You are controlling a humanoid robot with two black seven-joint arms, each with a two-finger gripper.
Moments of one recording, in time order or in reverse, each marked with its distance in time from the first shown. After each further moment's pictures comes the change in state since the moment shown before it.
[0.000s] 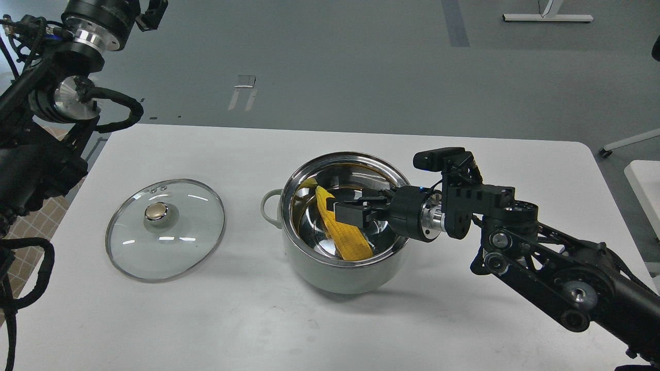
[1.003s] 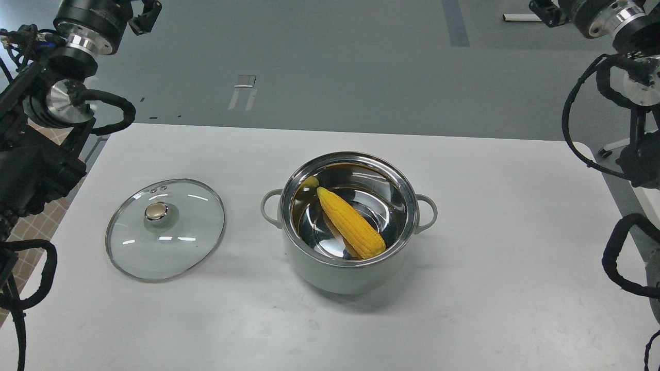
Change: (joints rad) left arm 0.015 -0.057 -0.038 0.082 -0.058 -0.054 0.012; right arm 0.440 0.056 0.880 -0.907 0.777 -0.080 0.074
